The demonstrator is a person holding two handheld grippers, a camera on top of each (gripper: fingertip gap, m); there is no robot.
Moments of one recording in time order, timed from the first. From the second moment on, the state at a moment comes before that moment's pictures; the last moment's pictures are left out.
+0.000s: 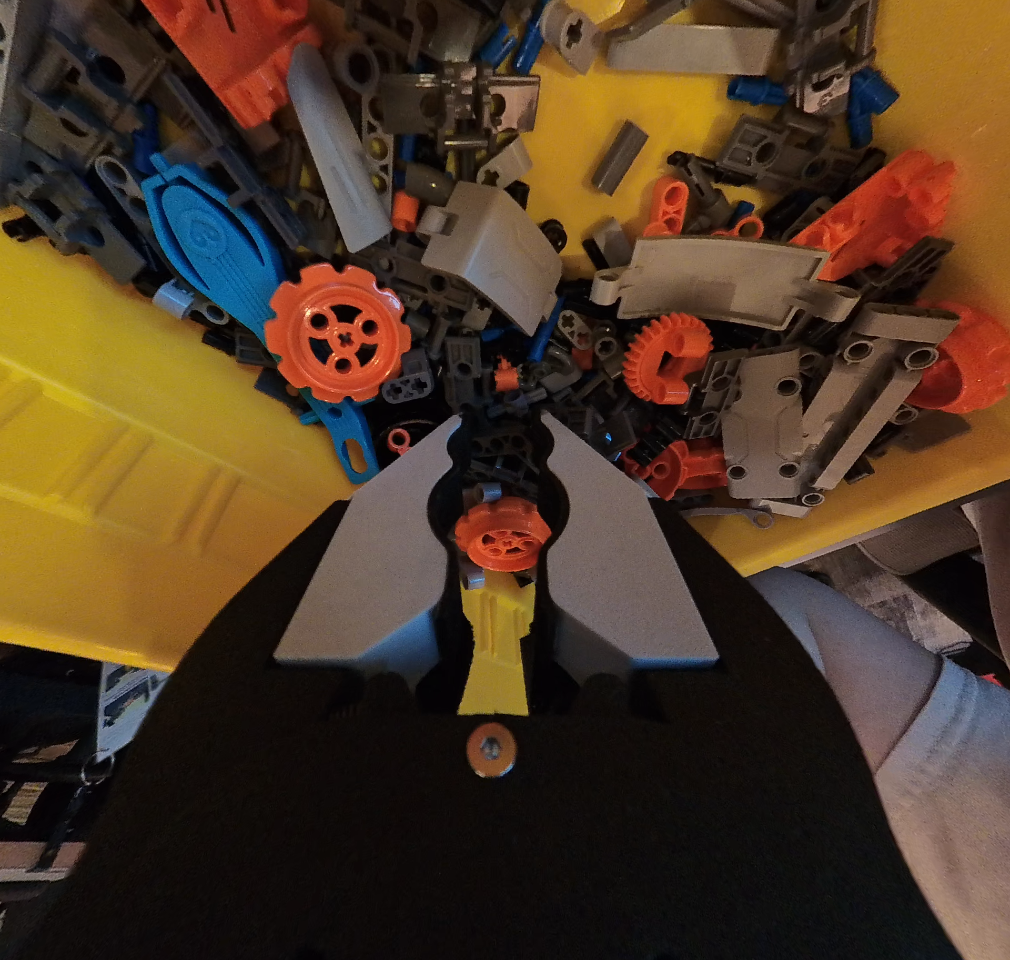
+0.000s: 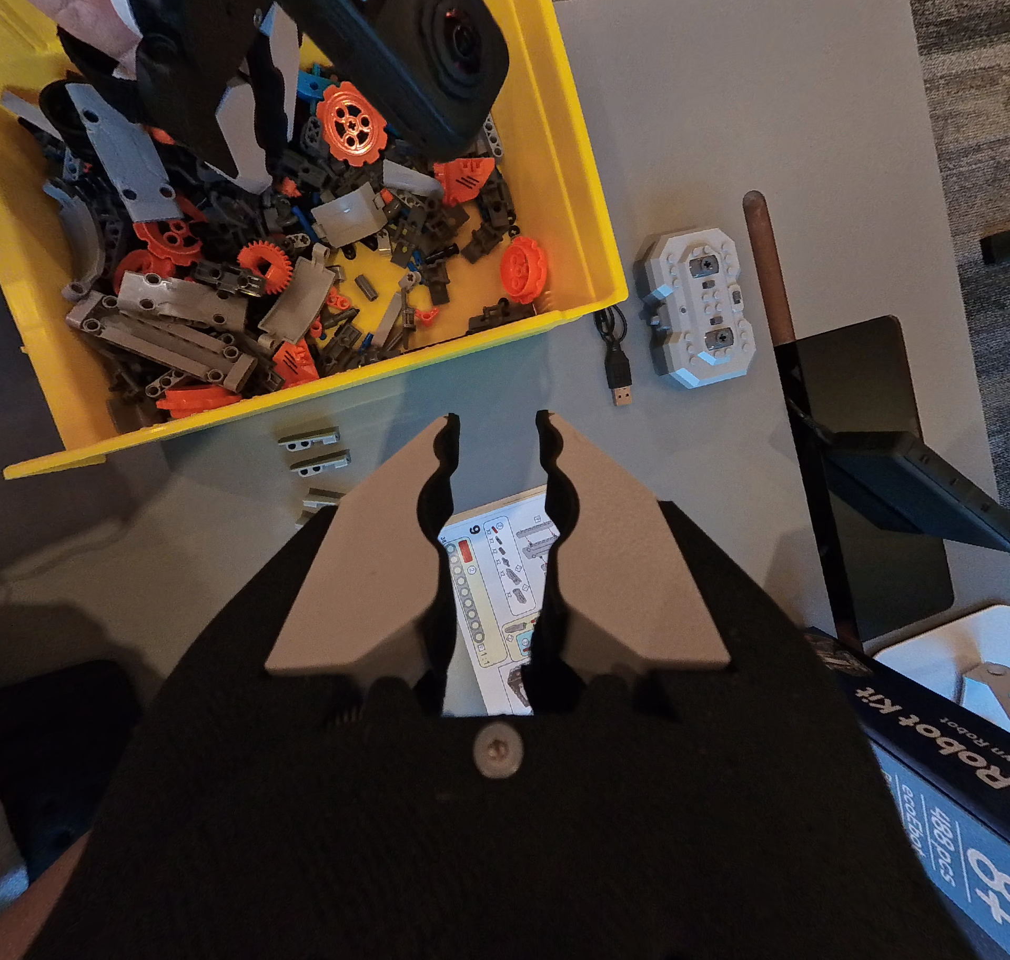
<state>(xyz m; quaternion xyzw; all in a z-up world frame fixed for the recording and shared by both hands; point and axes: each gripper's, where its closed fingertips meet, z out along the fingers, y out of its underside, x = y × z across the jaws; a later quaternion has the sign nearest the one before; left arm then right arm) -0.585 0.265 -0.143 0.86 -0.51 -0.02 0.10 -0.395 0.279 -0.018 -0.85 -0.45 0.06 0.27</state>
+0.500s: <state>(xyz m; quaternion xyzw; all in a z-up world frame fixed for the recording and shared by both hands) -0.593 0.251 -0.124 0.87 -0.49 -0.01 0.09 -0.469 0.272 -0.025 -0.79 -0.52 0.18 0.28</state>
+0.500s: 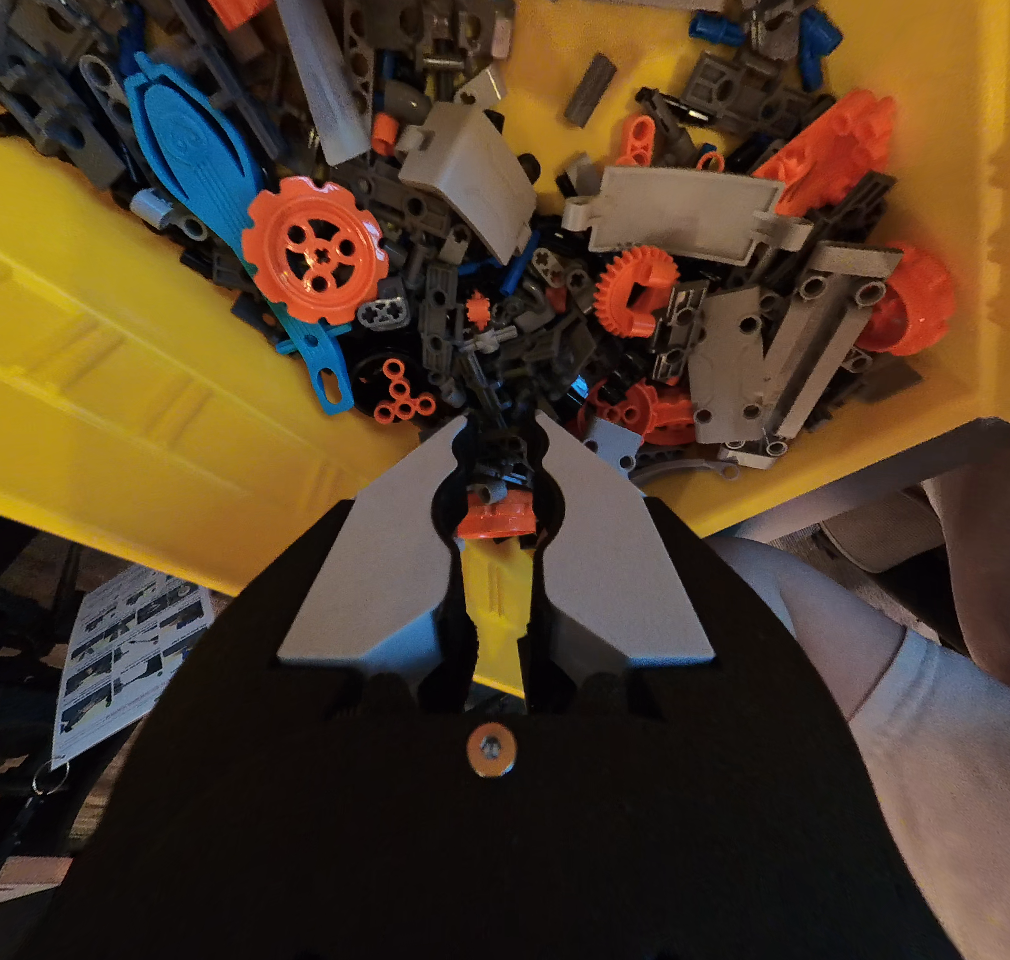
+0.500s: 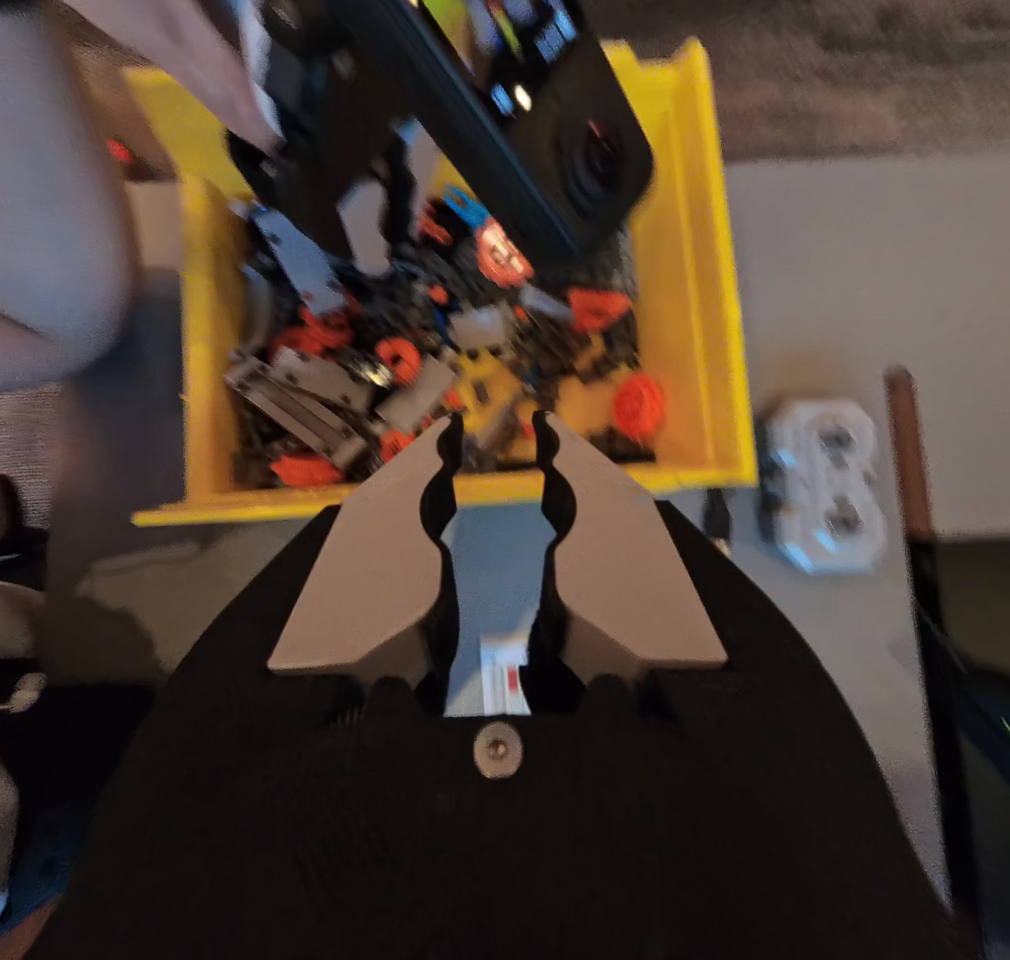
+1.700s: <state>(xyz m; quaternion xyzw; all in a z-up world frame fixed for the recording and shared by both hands) -0.629 0.293 0.007 0.90 -0.30 0.18 -0.27 -0.586 0.273 -0.108 -0.64 -0.73 0.18 0.16</state>
